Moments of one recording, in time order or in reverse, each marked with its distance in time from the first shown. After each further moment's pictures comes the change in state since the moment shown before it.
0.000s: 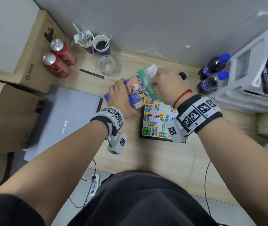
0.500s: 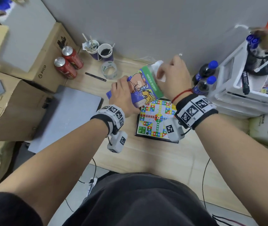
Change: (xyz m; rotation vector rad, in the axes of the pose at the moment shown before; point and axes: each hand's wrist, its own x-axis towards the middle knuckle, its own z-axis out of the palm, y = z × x) left_hand -0.037 0.048 -0.022 0.071 0.108 0.061; right_hand -0.035 0.015 -0.034 0.153 0.343 0.186
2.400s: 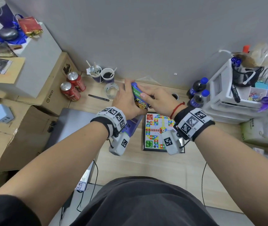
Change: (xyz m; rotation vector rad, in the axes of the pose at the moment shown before) left_hand 0.013 -0.009 -0.078 -0.285 -0.042 0.167; right_hand -0.011 -0.067 0.005 0.456 -0.294 -0.135
